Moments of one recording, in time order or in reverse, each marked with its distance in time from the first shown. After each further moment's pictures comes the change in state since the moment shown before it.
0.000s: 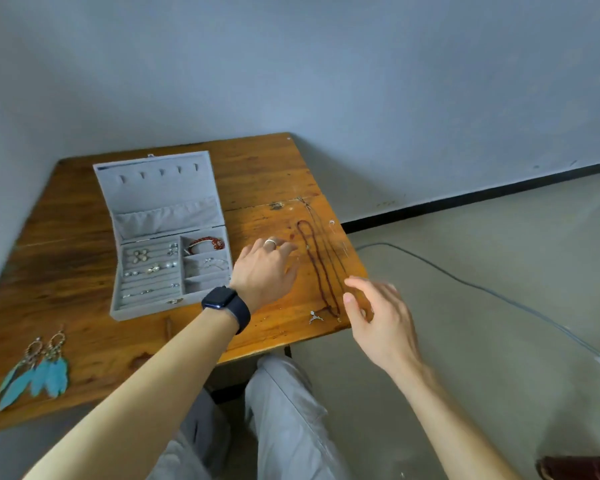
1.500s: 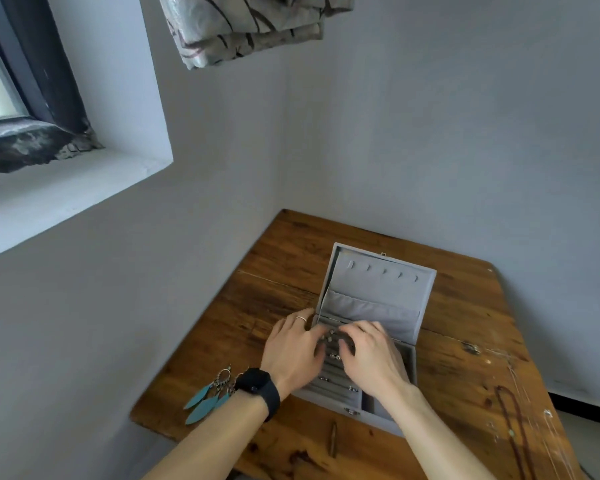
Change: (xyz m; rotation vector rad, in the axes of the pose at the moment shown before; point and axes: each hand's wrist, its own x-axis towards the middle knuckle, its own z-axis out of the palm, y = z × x) left_hand -0.090 -0.225 -0.037 -0.066 0.278 -0.449; right_hand 0.140 -0.210 0.232 -0.154 -0.559 -0.485
